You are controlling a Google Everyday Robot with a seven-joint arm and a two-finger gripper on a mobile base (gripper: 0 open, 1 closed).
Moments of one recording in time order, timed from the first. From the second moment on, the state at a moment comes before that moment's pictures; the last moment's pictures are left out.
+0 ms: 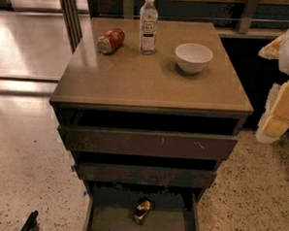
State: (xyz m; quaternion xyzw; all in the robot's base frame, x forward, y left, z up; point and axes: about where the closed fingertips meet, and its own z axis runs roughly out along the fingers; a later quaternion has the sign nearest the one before) arm 0.438 -0.217 0.976 -0.60 0.78 -0.03 0.16
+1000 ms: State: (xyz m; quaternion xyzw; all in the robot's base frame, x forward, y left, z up) arm 0.429 -0.225 0.978 -0.49 0.84 -0.03 0.23
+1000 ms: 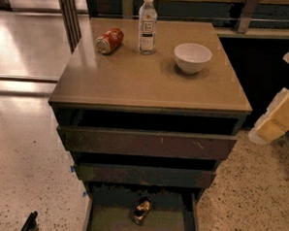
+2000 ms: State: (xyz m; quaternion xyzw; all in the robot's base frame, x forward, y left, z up) arm 0.418 -0.242 0.932 -0.27 0.91 0.05 0.30
